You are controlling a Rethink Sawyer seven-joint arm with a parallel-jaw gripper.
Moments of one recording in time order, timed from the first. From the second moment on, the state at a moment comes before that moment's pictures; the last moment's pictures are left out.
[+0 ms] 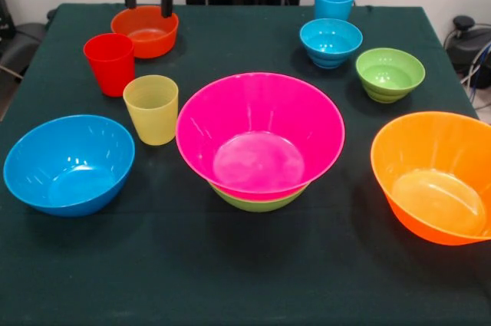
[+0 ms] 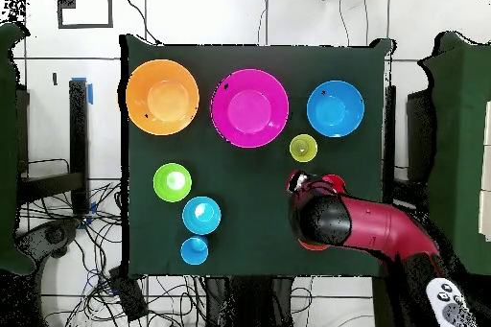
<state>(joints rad) -0.66 -0.85 0.18 1.94 -0.38 0.32 1.95</state>
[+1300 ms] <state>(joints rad) -0.76 -0.78 0.28 1.86 -0.57 0.32 1.95</state>
